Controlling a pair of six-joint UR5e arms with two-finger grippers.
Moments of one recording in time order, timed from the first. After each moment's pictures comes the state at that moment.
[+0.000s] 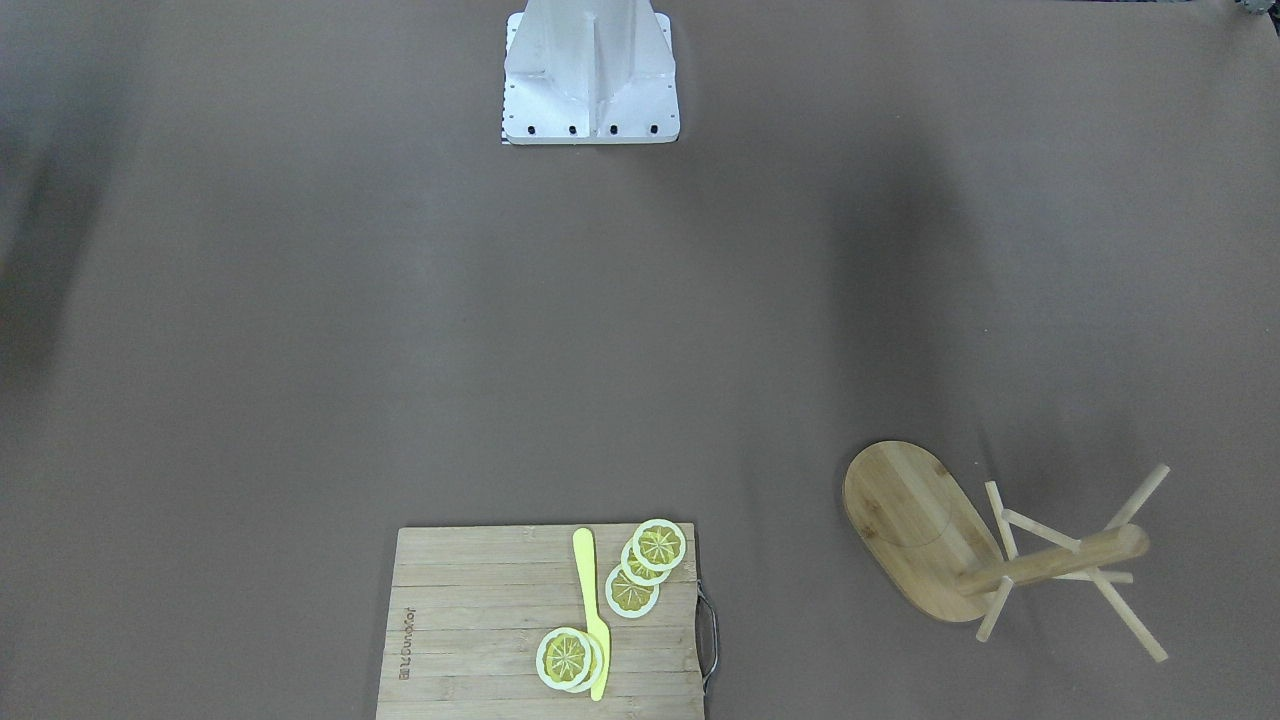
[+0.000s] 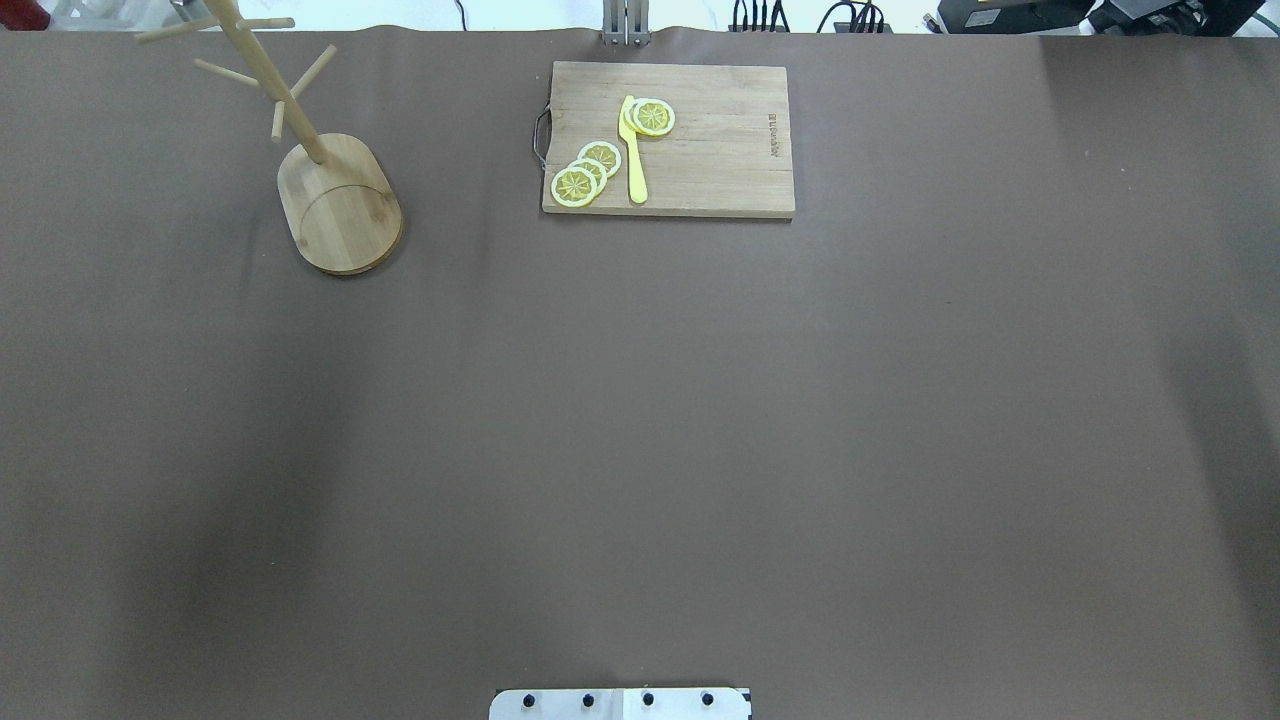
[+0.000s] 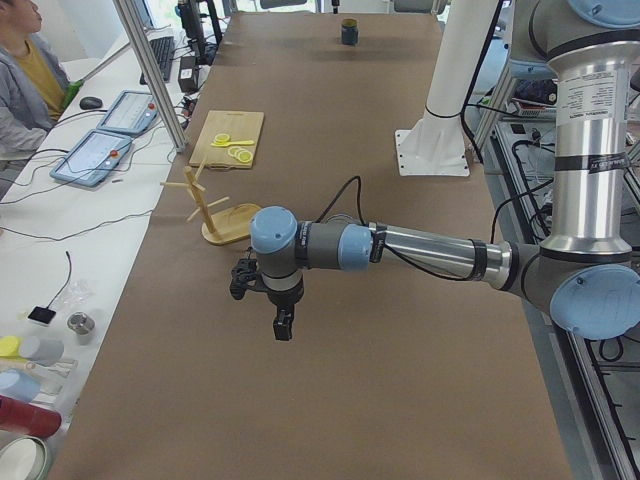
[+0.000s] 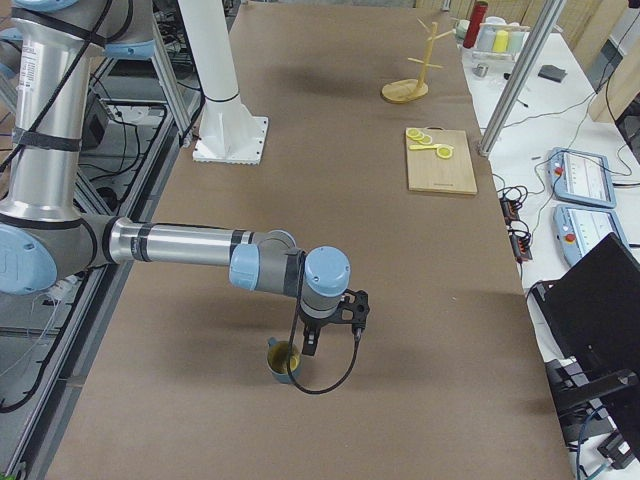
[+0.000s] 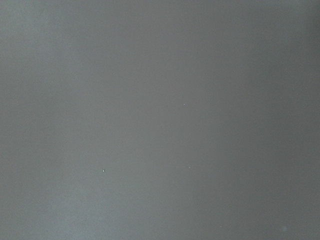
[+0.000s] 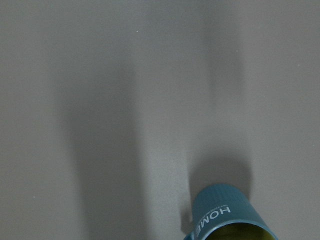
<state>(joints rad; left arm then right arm) -1.52 -1.50 -1.79 -1.45 -2.29 0.03 1.56 -1.78 1.74 -1.67 2.42 0.00</state>
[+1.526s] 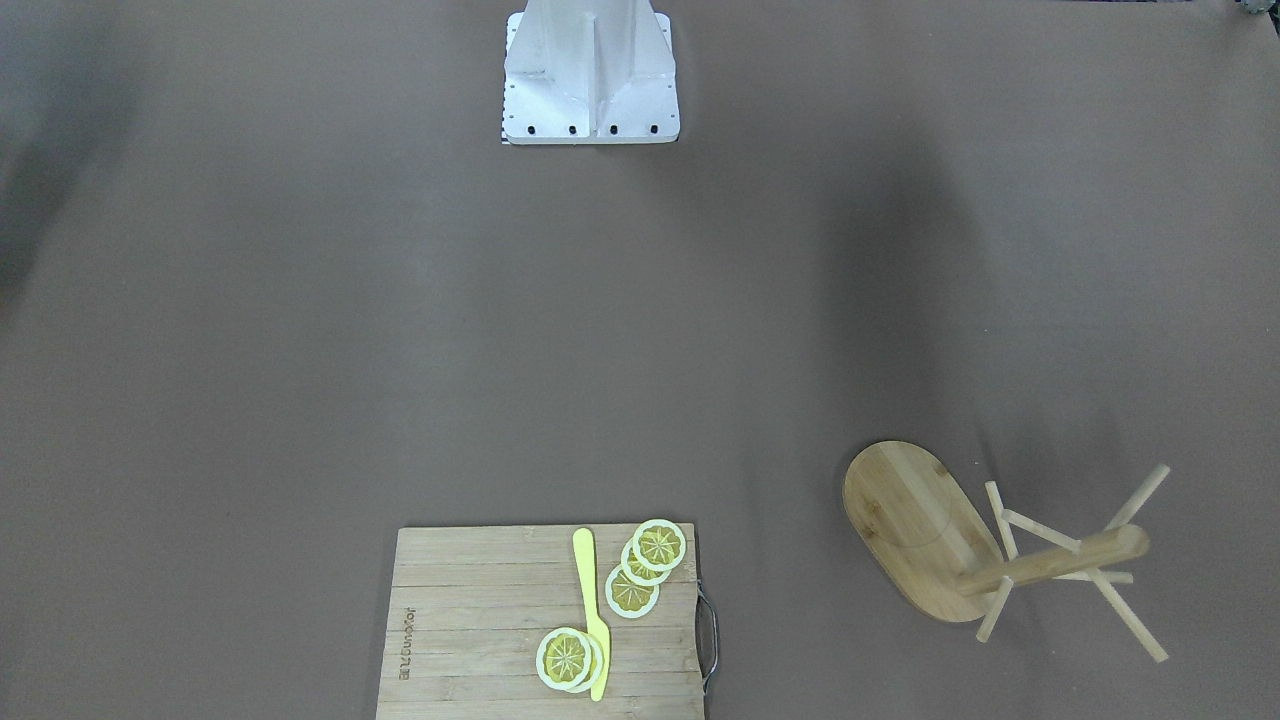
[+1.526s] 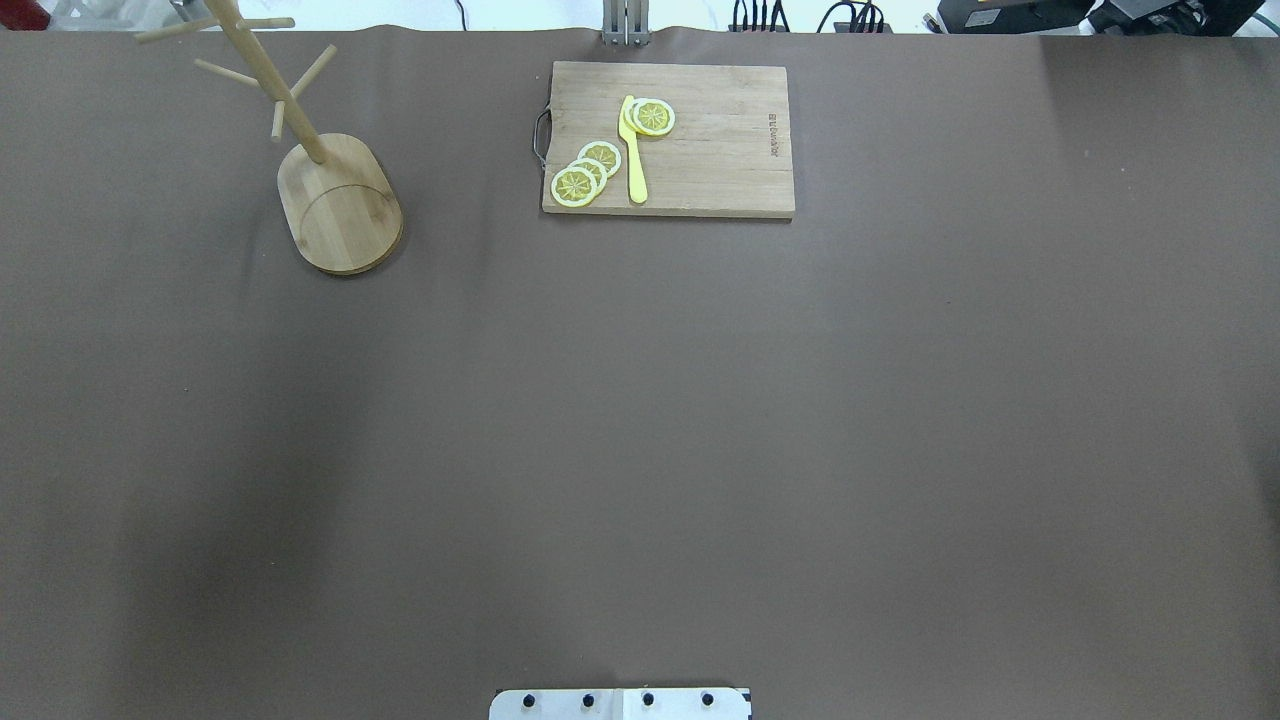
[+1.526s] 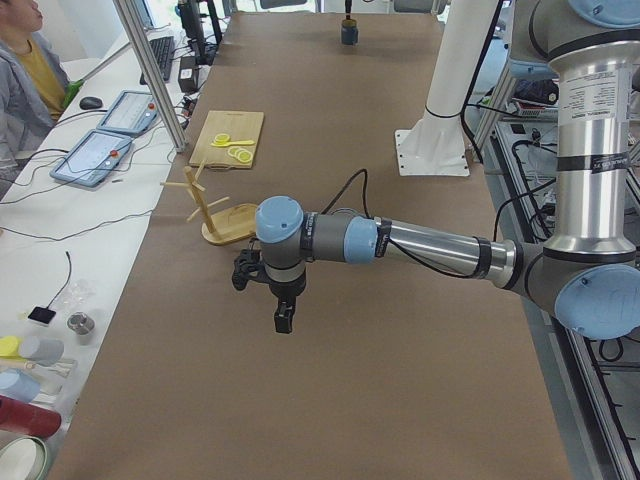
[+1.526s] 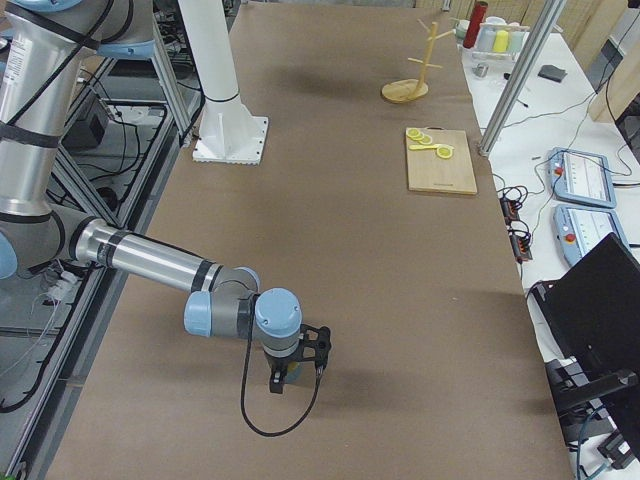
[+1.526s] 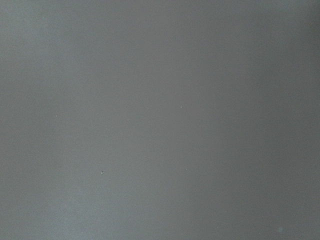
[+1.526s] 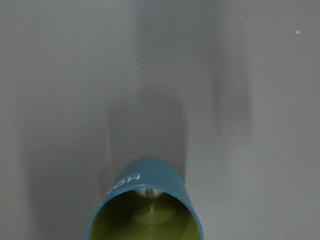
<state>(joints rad) -1.52 -1.49 -1.83 -1.45 -2.28 0.03 1.56 -1.92 1.60 -1.31 2.35 0.05</state>
